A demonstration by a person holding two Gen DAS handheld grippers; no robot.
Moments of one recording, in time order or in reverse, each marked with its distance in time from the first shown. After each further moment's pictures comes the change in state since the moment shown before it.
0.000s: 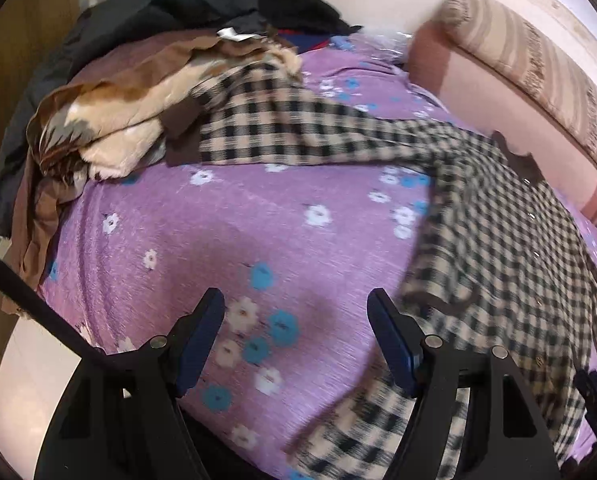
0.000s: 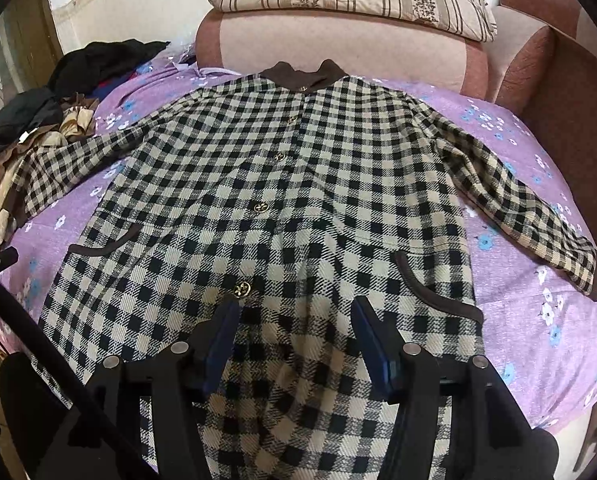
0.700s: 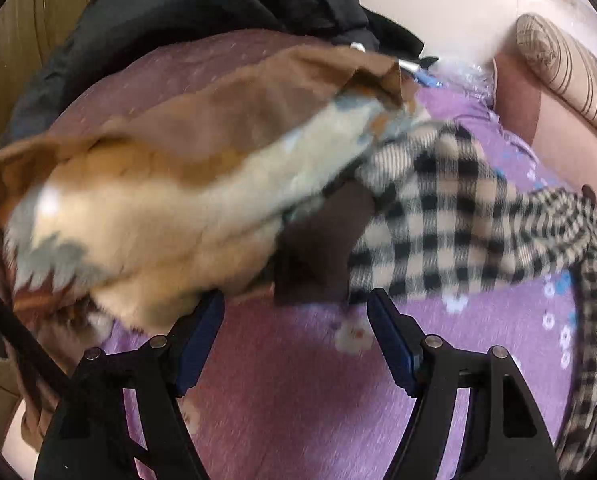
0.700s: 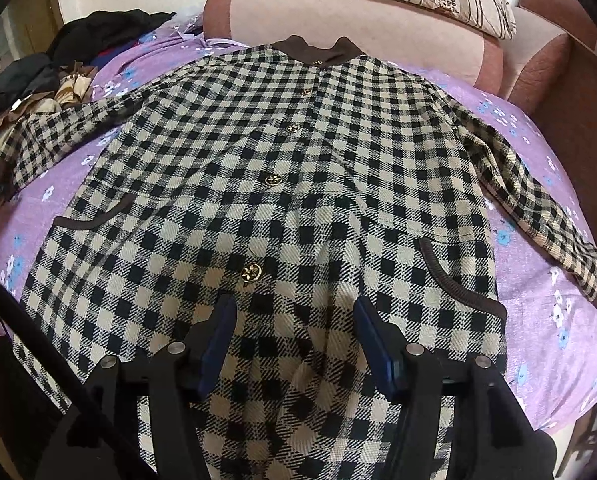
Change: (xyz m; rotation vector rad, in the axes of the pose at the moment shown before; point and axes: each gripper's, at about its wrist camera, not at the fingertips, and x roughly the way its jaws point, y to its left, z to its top) left arm 0.098 0.108 0.101 0.007 -0.148 0.138; right arm 0.024 0.016 -0.004 -0.055 0.070 -0.032
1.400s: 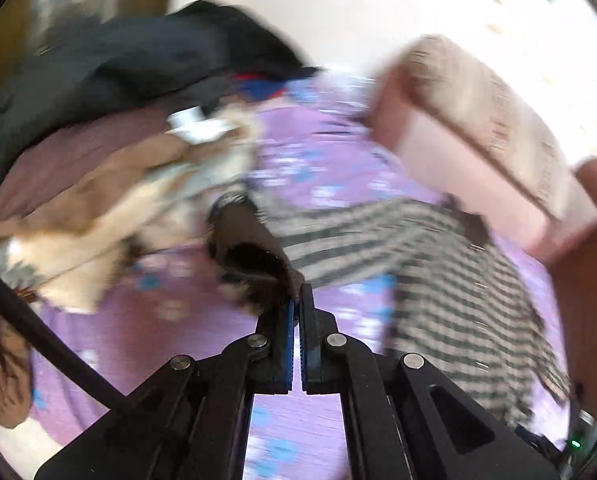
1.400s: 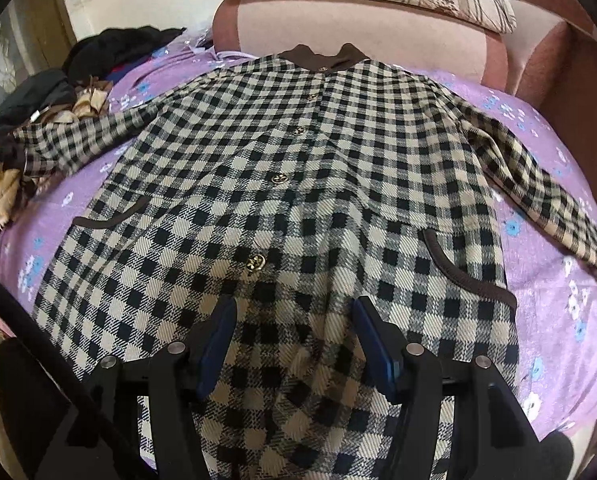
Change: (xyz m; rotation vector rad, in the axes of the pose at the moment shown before) left arm -0.125 -0.078 0.046 0.030 0.082 -0.455; right arm -0.006 -0.017 -0.017 0.033 -0.052 0.103
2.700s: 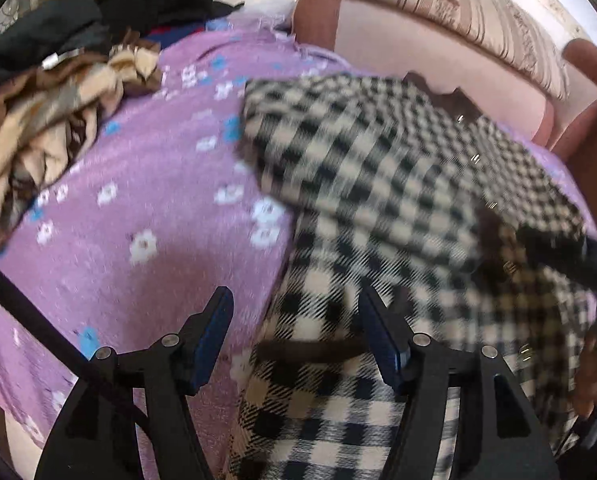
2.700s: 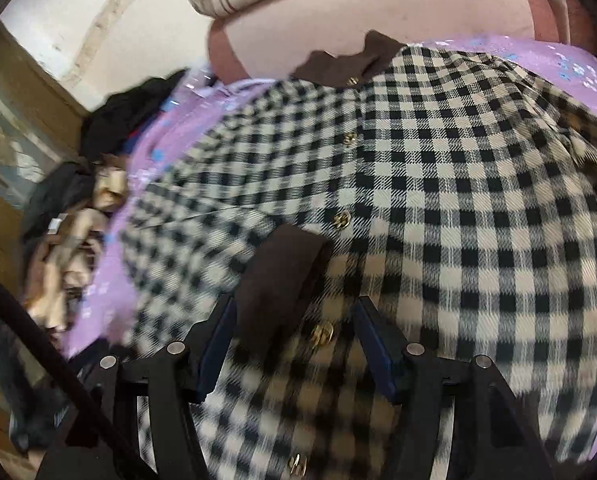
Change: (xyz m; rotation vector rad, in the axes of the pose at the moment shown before) left arm 0.112 -0.096 -0.130 0.183 0.152 0.116; right arm 0.094 -0.032 0.115 0.186 0.027 0.295
